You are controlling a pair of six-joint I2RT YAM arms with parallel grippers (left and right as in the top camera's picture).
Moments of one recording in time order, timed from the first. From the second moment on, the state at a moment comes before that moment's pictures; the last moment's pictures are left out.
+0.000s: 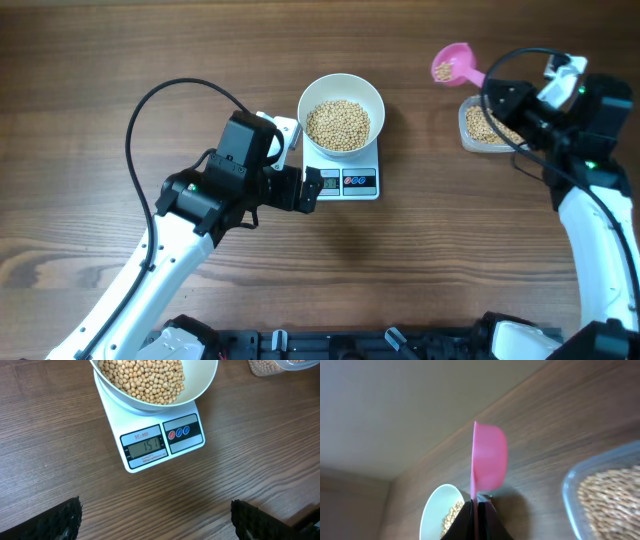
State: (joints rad) left arm -0.47 1.25 1.05 -0.78 0.19 -0.24; right arm -0.25 1.34 0.94 -0.15 -0.61 0.57
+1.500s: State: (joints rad) left arm -0.47 1.25 1.05 -0.78 0.19 -0.24; right arm -0.46 1.33 0.94 -0.25 -0.61 0.49
